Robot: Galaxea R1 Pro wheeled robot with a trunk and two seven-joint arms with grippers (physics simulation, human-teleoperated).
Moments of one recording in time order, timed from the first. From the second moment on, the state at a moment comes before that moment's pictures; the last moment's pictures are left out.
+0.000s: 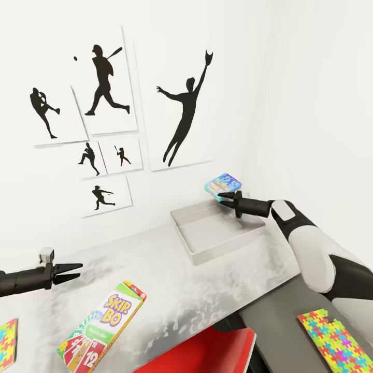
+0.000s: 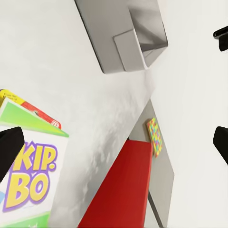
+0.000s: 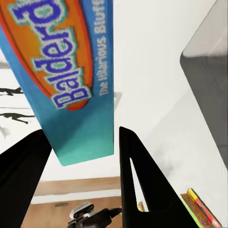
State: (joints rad) left arm -0.60 0.56 0.28 -0.78 0.00 0.96 -1.57; right arm -1.27 -0.10 -0.31 -0.29 -0.61 1.04 0.52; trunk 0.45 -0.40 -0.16
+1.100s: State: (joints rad) left arm -0.60 0.54 0.28 -0.78 0.00 0.97 -1.57; right arm -1.33 -0.09 -0.38 -0.28 -0.74 1.04 0.15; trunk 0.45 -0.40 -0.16
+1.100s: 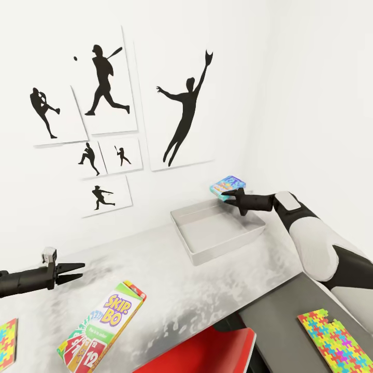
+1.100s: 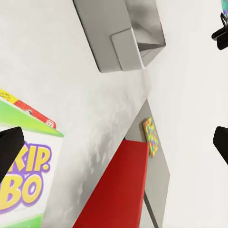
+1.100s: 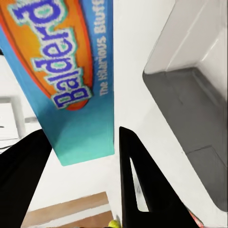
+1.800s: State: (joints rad) left arm -0.60 0.54 0.28 -0.78 0.00 0.98 -1.57; right arm -1.33 -0.10 -0.48 -0.28 -0.97 1.04 -0.14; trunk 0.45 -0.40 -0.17
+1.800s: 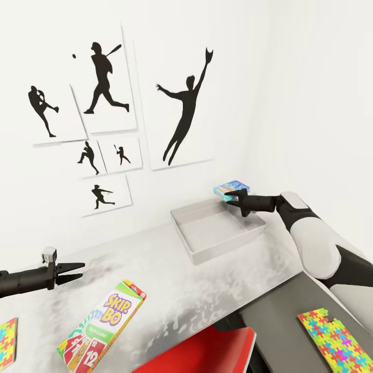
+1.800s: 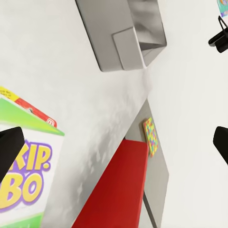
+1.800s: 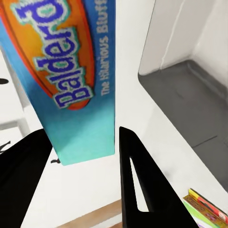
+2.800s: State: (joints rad) left arm -0.61 0.54 0.28 -0.79 0.00 1.00 -1.57; right arm -1.33 -0.08 -0.48 -0.28 -1.04 1.04 -0.30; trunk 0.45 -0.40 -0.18
